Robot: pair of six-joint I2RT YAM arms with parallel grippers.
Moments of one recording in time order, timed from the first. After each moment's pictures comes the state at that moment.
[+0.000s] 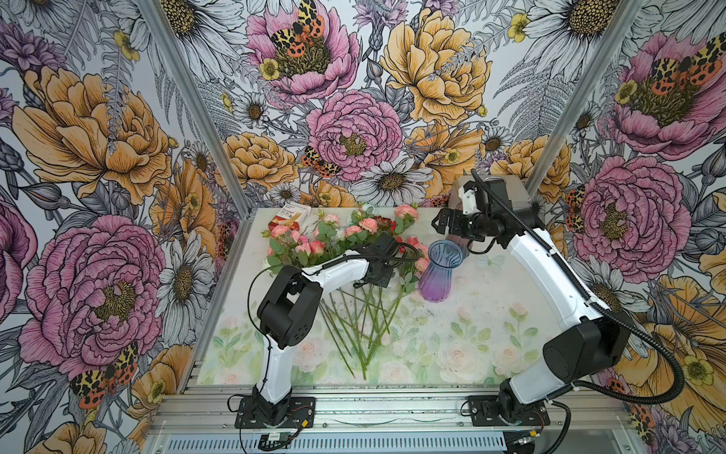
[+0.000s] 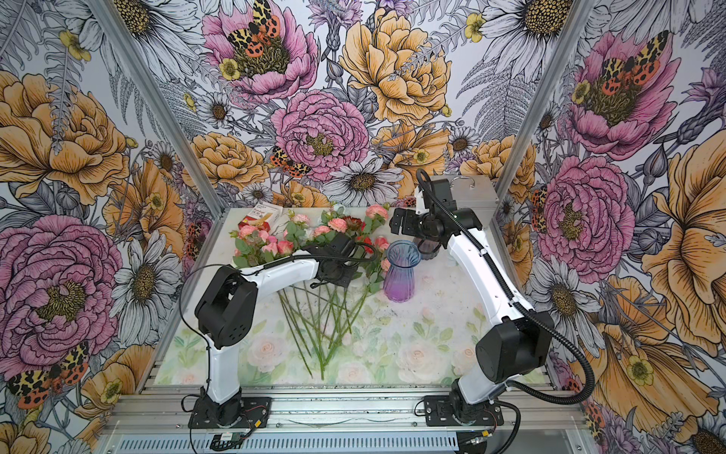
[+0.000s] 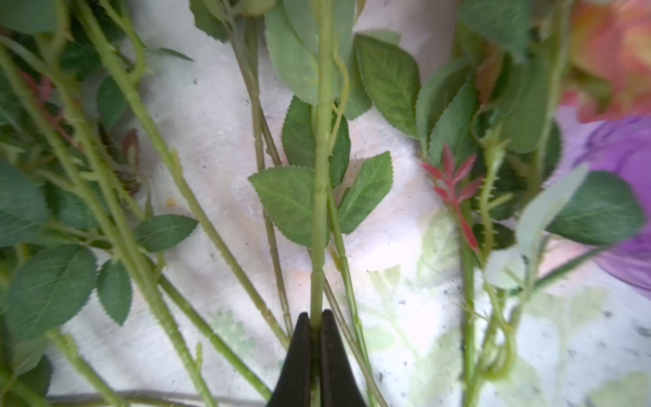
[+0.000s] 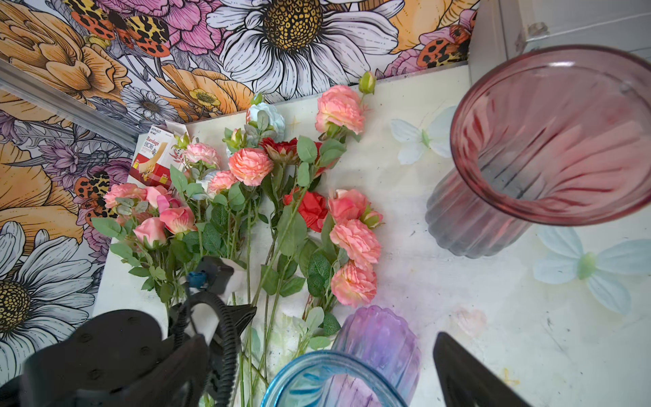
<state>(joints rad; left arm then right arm) -0.67 1.95 1.49 -0.70 -0.13 -0.25 0.24 1.58 1.65 -0.87 -0.19 0.36</state>
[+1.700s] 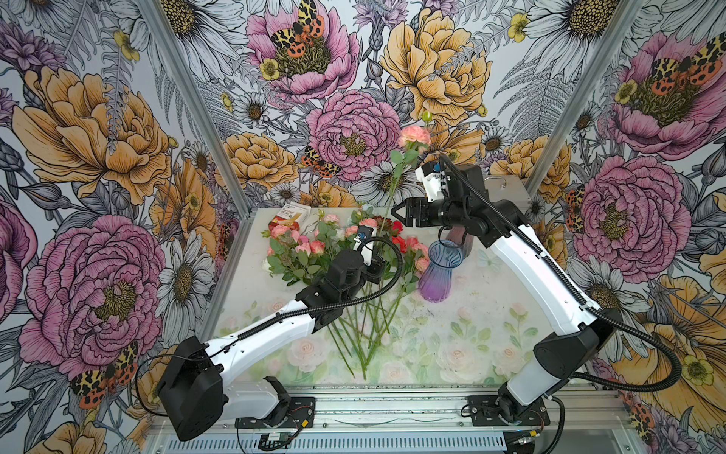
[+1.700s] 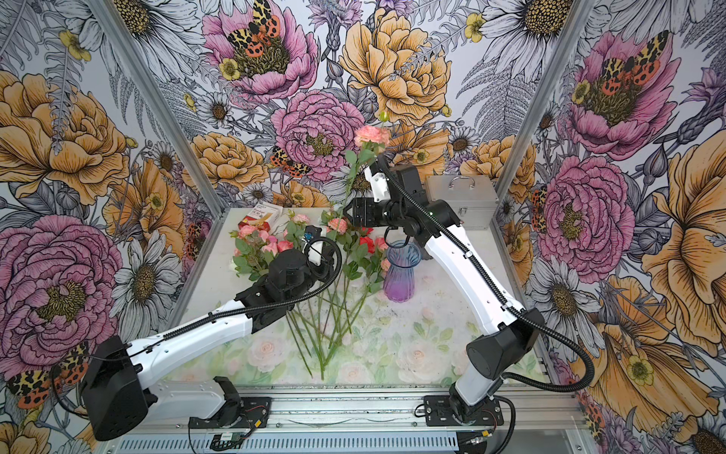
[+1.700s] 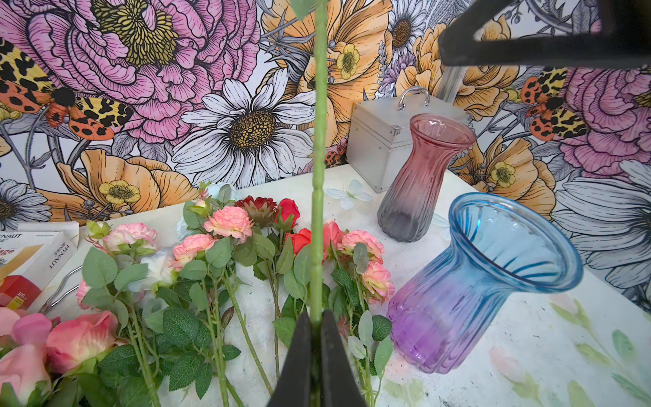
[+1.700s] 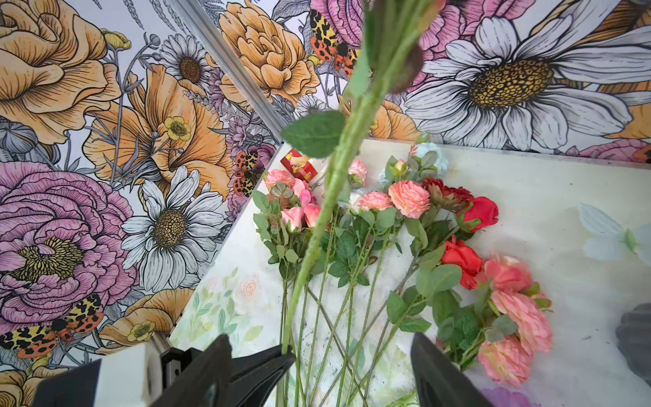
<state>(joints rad) -0.80 1.28 0.91 0.08 -0.33 -0.16 0.50 1.65 1.92 -0.82 -0.31 0.35</state>
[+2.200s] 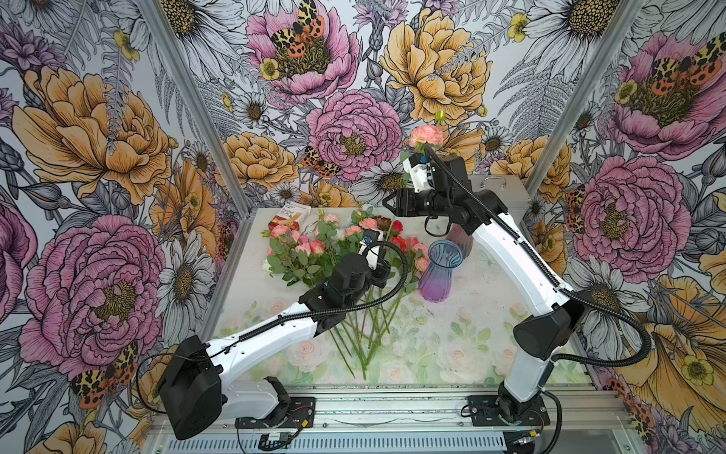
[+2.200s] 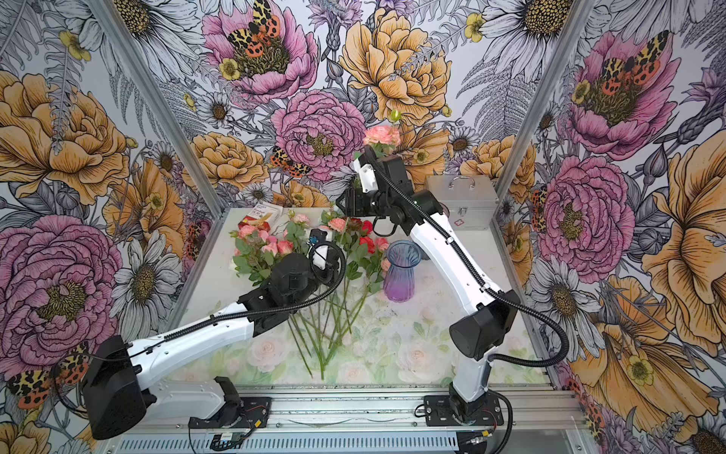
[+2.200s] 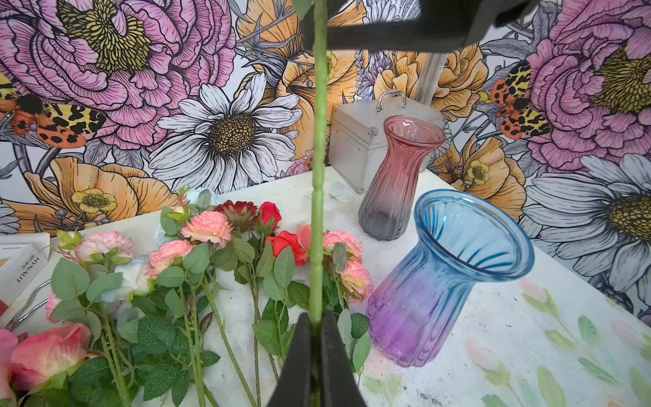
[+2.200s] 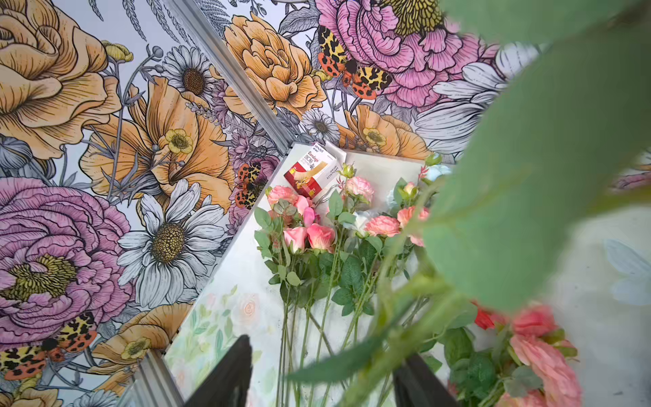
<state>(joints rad) -0.85 1.28 0.91 0.10 -0.33 -0.17 0.51 1.81 2.10 -0.81 -0.31 0.35</state>
